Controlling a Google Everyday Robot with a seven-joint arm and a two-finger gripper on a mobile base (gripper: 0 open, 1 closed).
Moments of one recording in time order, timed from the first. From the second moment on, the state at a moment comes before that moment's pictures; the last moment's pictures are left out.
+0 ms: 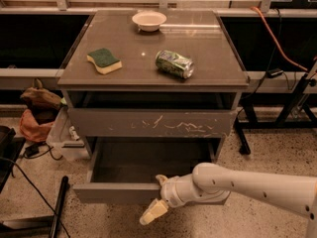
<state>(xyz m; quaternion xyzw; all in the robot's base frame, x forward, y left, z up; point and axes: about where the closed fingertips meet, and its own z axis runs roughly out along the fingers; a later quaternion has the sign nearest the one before) 0.466 0.022 0.446 -0.48 0.76 0.34 0.27</state>
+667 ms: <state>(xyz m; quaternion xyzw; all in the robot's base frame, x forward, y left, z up) 0.442 0.036 0.456 -0.51 0.76 0.33 0.24</state>
